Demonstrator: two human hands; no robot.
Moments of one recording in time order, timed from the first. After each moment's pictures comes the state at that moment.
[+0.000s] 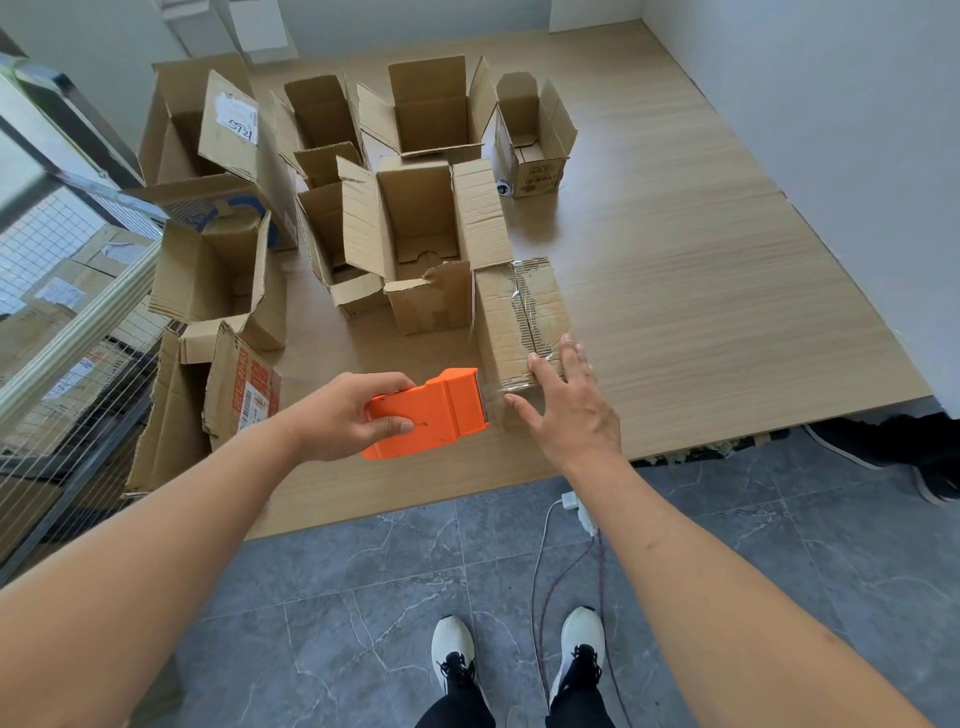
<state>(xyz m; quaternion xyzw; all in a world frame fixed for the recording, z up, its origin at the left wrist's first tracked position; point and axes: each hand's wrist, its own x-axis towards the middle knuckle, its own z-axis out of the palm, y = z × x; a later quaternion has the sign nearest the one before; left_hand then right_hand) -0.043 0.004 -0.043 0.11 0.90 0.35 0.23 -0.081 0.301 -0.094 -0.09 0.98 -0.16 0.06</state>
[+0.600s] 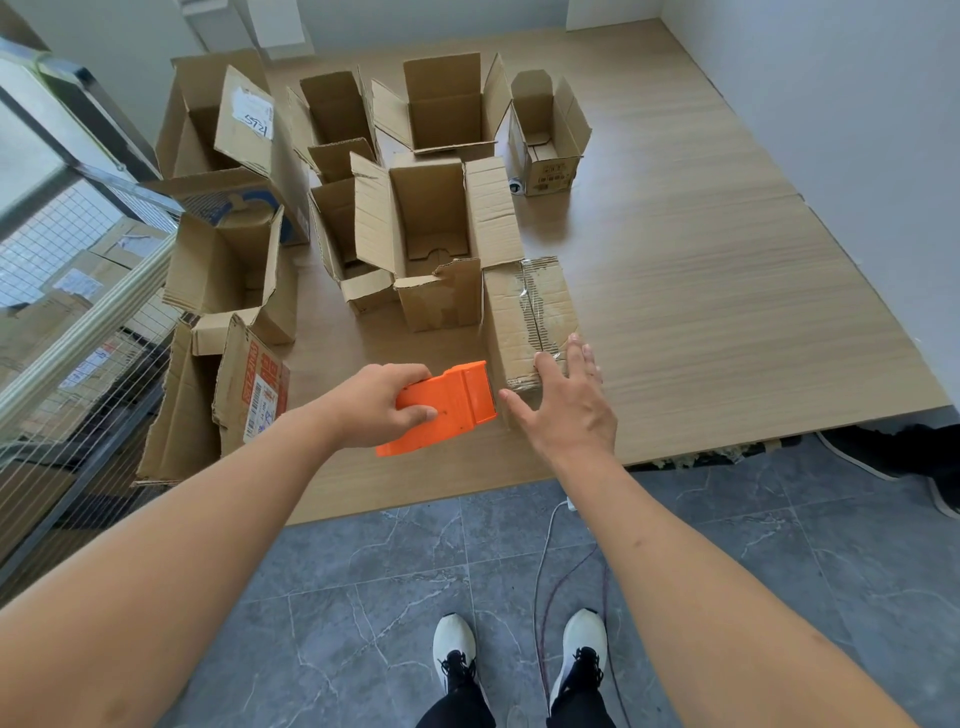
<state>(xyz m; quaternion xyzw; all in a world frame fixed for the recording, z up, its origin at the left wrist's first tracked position) -0.057 0.027 -0.051 0.04 0.94 0.27 0.22 -0.081 0.283 -0.092 -0.04 0.98 -0.18 0.05</state>
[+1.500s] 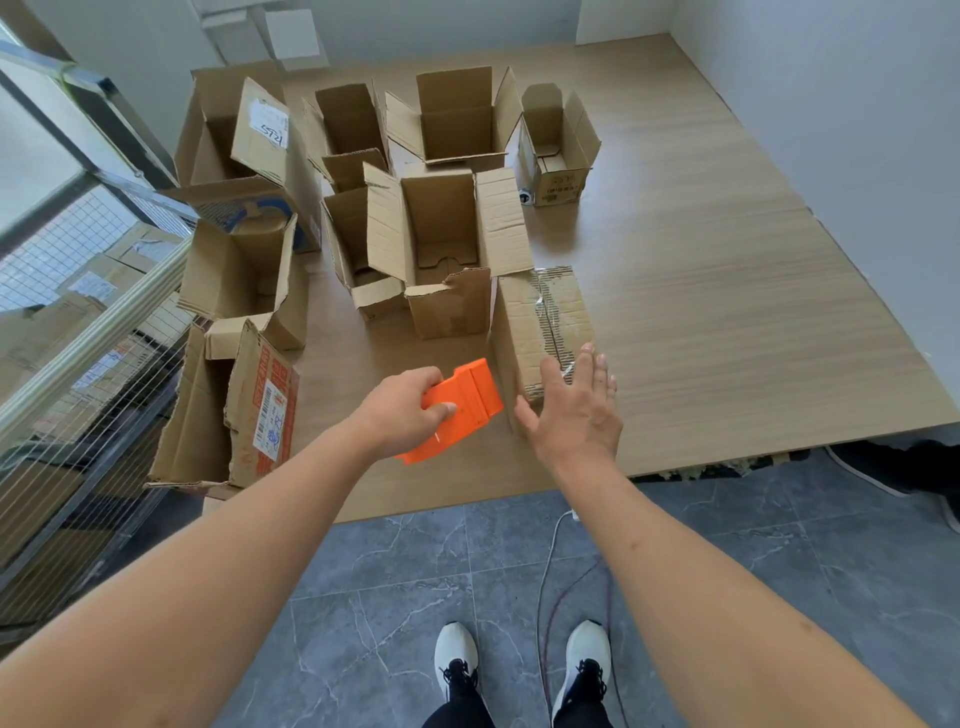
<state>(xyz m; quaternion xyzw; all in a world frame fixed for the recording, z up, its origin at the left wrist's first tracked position) -0.058 0.055 -0.061 -0.07 0.94 0.28 0.18 -0.084 0.274 -0.090 -0.03 0.99 -0.11 0.04</state>
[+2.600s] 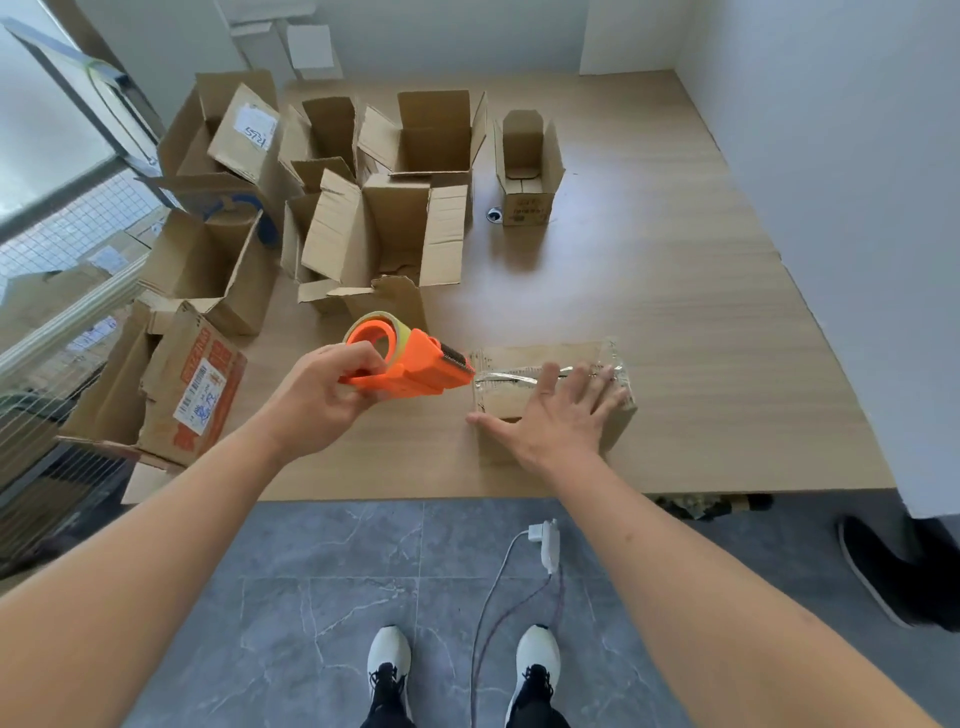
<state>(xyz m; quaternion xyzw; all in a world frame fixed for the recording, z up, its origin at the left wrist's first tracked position) -0.044 0.132 -0.010 0.01 0.93 0.36 -0.06 -0.136 0.389 -0.081 -0.07 0.98 -0.08 0.14</state>
